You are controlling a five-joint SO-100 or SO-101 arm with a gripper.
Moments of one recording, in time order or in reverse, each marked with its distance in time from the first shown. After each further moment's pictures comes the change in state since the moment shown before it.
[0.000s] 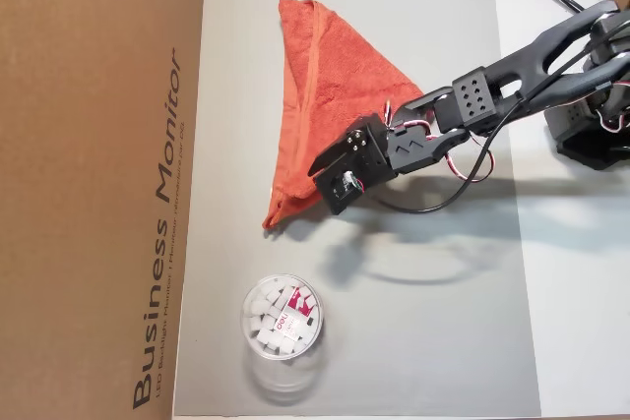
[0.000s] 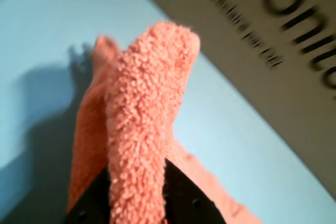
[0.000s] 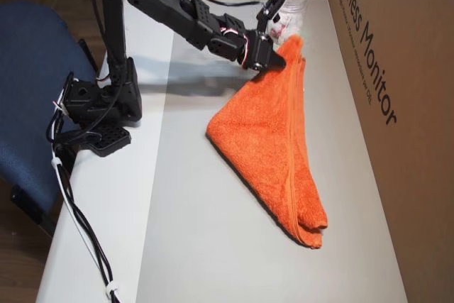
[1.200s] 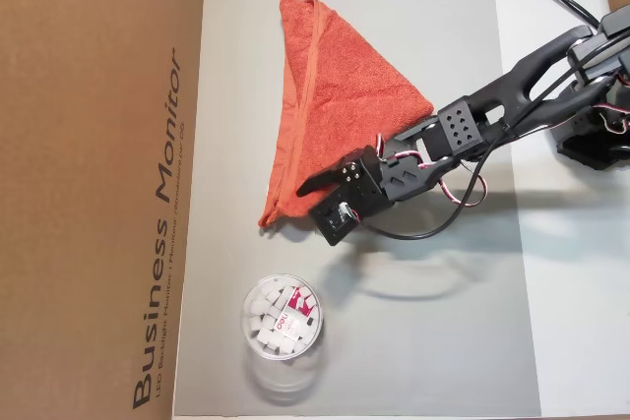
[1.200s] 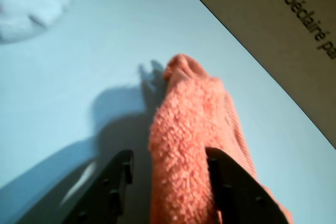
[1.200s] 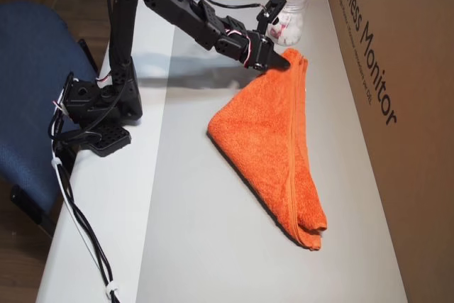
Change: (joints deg) arm -6.5 -9.6 -7.4 0.0 6.1
